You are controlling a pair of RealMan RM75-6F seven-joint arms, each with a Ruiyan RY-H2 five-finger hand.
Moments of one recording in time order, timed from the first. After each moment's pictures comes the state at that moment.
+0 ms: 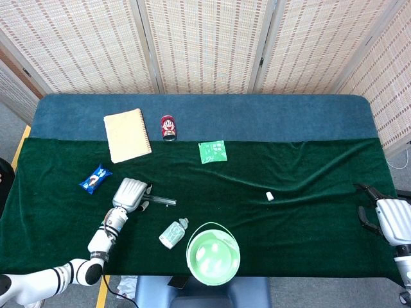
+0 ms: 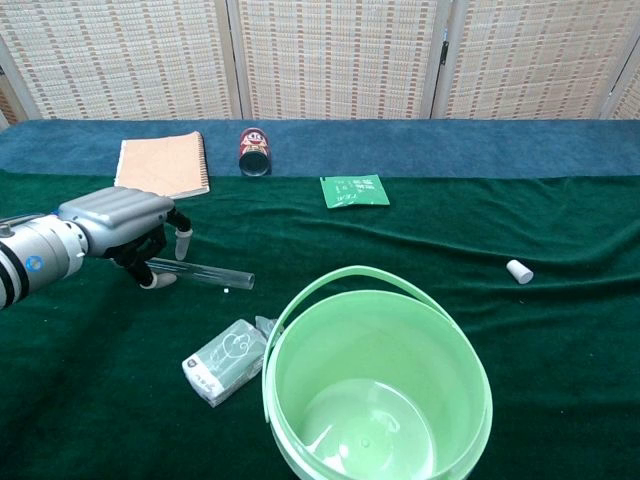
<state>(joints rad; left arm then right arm) -0.69 -1.67 -0.15 -1.27 1.07 0.93 0.53 0.13 -1.03 0.06 -1.55 -1.48 1.38 0.20</state>
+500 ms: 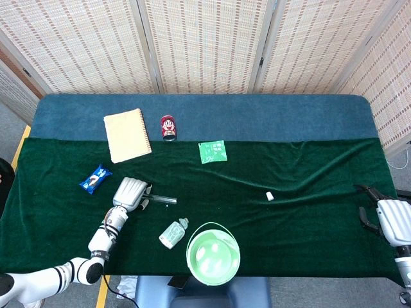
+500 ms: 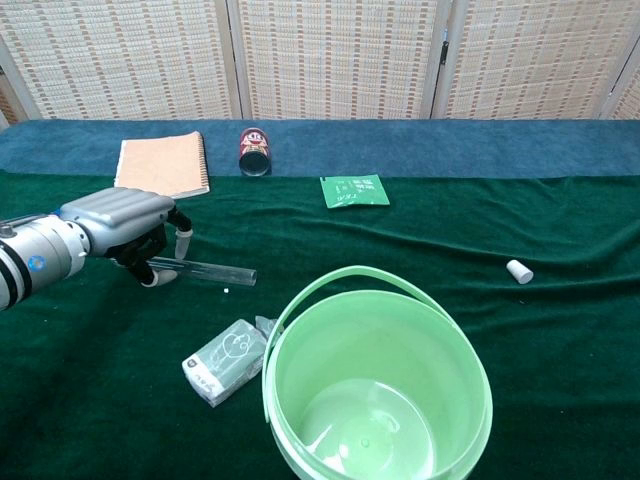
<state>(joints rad) -0.70 -1.68 -0.14 -1.24 1.09 0.94 0.48 0.12 -1.03 0.06 -1.56 -1.47 1.38 0.20</state>
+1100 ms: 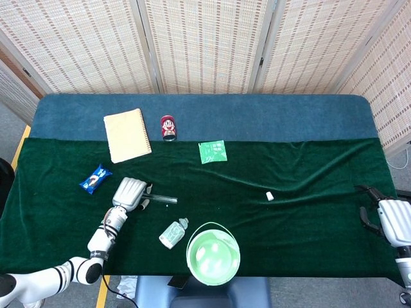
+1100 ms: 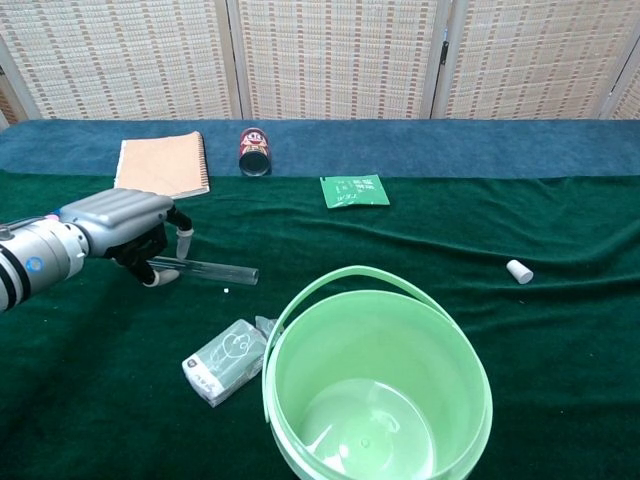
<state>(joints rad) -0.69 -1.69 -0.14 -1.21 1.13 0.94 0.38 0.12 -1.03 0.06 -1.56 -1.48 1.39 0.20</state>
